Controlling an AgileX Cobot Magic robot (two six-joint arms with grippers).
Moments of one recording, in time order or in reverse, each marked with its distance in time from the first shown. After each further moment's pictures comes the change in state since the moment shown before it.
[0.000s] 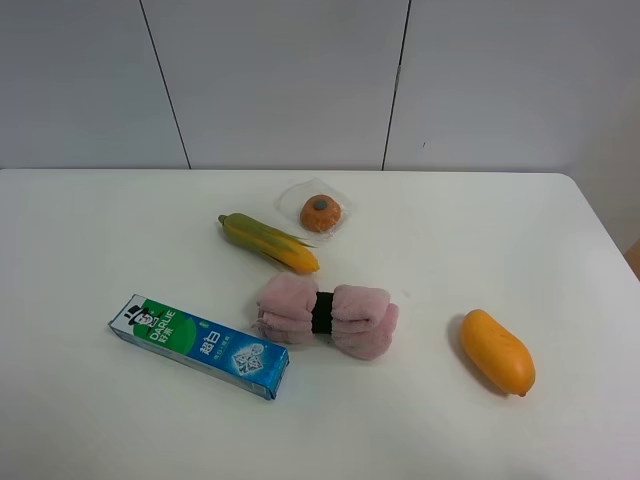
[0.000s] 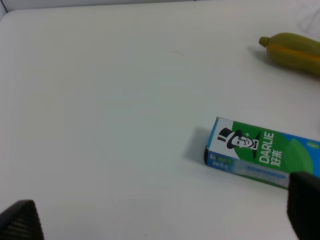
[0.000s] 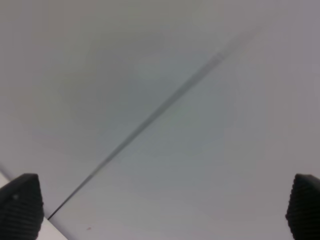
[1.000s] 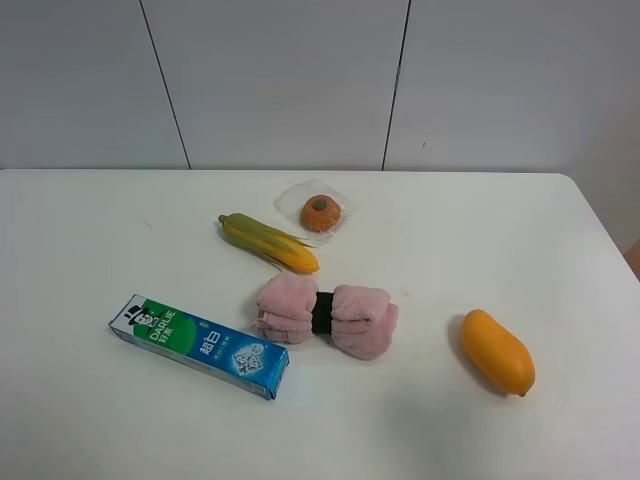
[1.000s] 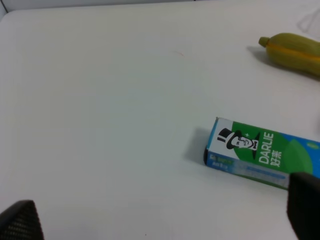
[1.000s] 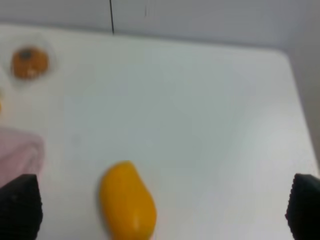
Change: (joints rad) left arm 0.000 0.000 0.000 0.000 0.000 0.000; right arm -0.544 -0.954 0.813 0.565 0.395 0.084
